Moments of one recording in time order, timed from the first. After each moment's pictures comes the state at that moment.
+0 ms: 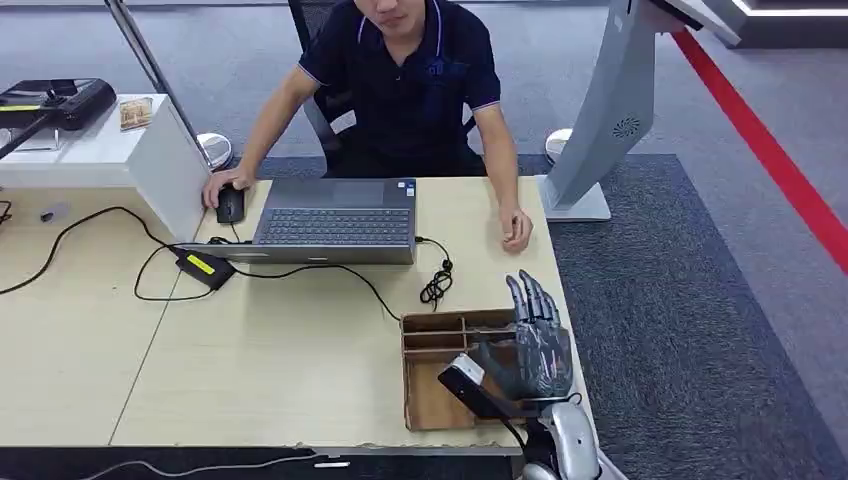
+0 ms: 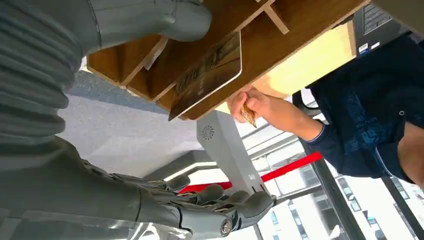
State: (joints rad) left arm -0.12 0.25 -0.99 -0.32 1.07 -0.10 0.26; right arm -0.18 -0.15 0.69 -1.25 1.07 -0.69 0.23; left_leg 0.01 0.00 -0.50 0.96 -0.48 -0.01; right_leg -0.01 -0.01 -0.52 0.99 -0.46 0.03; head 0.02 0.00
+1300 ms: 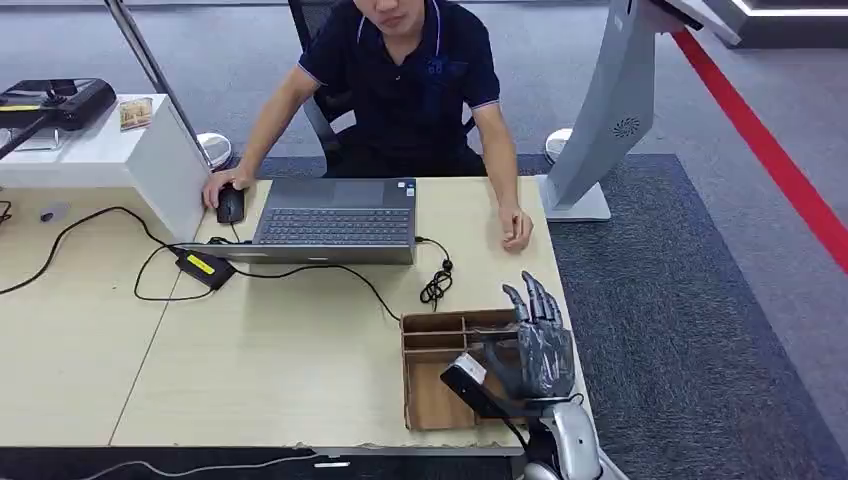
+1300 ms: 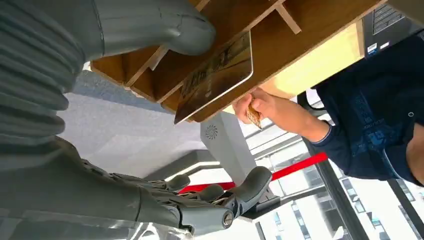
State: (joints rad) left arm -0.12 0.25 -0.99 -0.32 1.07 -0.10 0.26; right arm -0.18 -0.16 0.68 -1.24 1.08 -0.69 0.23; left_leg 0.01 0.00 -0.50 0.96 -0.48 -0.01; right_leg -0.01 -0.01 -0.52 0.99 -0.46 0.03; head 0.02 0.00
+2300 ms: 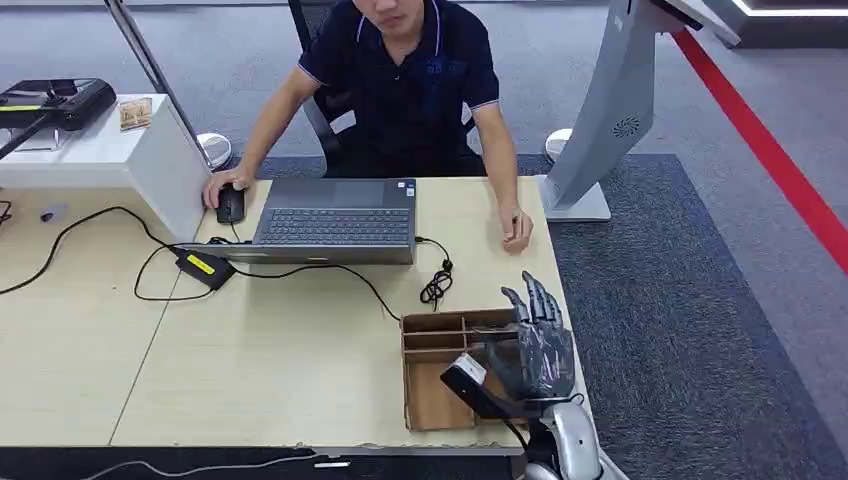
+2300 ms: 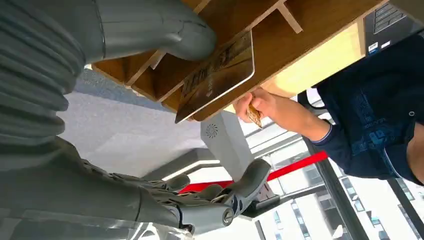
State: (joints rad) left arm -0.12 0.25 -0.99 -0.32 1.06 -0.10 0.26; right arm -0.18 -0.16 0.68 -1.24 1.09 -0.69 0.23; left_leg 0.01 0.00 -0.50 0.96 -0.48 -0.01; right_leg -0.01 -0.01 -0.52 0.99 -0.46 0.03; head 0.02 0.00
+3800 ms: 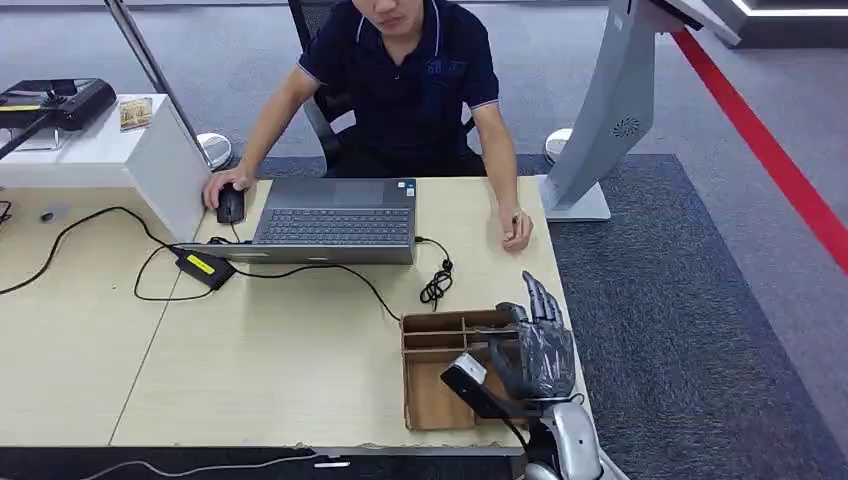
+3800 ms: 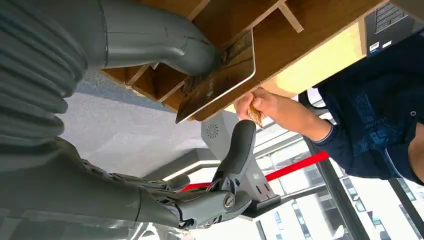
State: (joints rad) left arm -0.12 0.25 -0.99 -0.32 1.06 -0.10 0.26; right arm -0.18 -0.16 0.68 -1.24 1.09 -0.69 0.23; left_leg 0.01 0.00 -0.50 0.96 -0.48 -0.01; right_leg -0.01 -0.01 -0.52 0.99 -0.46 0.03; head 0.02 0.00
